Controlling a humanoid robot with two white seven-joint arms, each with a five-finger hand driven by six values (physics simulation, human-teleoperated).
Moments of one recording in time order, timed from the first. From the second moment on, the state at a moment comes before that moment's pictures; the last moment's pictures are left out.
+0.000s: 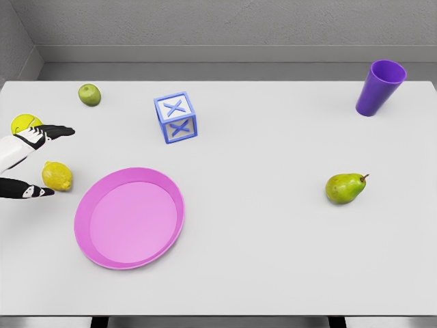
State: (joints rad) left arm 0.07 0.84 0.08 -1.61 -0.07 -0.61 -0.43; right arm 0.02 0.00 -0.25 0.07 0.36 -0.13 -0.20
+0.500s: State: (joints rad) left arm 0.05 0.82 0.15 -1.53 -0.22 -0.61 -0.48; right arm 0.02 0.00 -0.25 0.07 0.36 -0.13 -0.20
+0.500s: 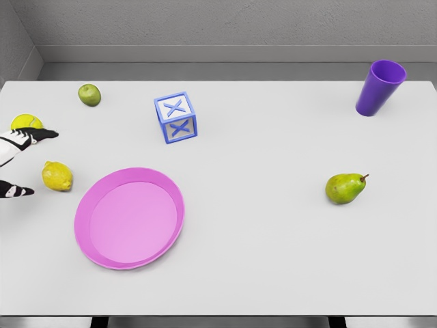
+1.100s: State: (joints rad) left arm -0.17 0.93 -0.06 -1.48 -0.51 -0.61 -0.50; right arm 0.02 0.00 -0.25 0.07 0.36 -0.13 -0.20
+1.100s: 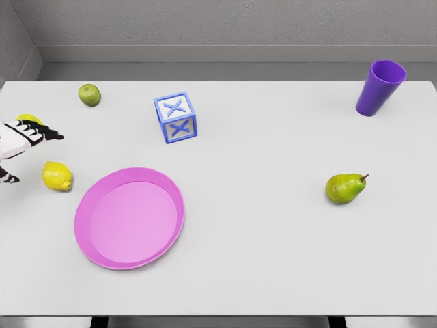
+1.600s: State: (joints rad) left arm -0.17 0.93 -0.15 -1.48 -0.54 -0.61 -0.49; right arm 0.02 0.00 -0.24 0.07 0.36 -0.13 -0.20
